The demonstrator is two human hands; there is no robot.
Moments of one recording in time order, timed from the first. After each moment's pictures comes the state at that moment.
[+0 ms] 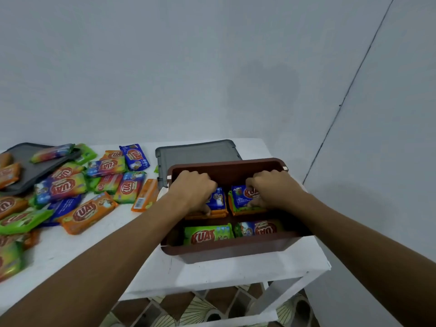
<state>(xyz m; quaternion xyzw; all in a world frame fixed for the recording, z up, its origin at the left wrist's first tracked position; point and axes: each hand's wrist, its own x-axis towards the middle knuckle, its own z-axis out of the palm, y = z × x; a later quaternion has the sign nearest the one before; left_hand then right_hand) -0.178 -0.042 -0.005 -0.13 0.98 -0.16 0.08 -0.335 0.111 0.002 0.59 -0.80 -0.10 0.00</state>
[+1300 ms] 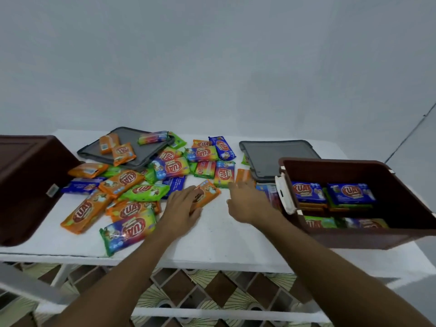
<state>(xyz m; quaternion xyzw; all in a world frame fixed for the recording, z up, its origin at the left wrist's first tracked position) 0.103 -0.181 -0.109 -0.31 0.93 0.14 -0.16 -0.064 -0.059 -0.031 0.55 -0.83 -0.01 -0.09</state>
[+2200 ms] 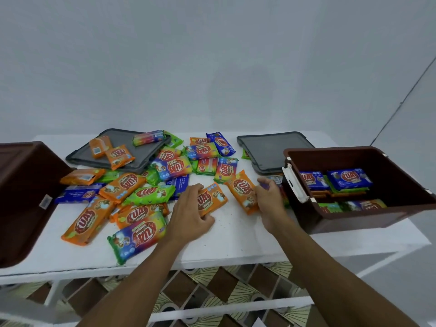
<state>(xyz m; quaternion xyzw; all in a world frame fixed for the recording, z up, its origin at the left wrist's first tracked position) 0.118 -0.167 -0.100 -0.32 0.88 0.27 -0.22 -0.054 -0.052 -0.062 0.04 -0.68 0.66 -0.32</state>
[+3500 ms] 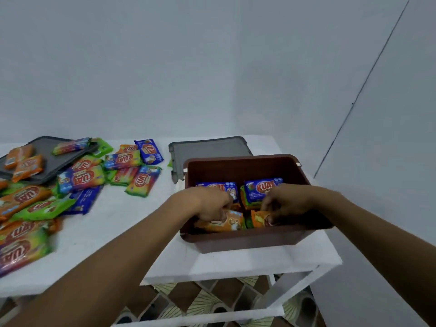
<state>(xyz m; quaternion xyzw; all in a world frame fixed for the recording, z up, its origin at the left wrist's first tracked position) -0.143 -0.013 0.018 -0.10 0.96 0.07 0.25 -0.321 0.130 0.012 0.61 -0.73 -0.06 -0.30</state>
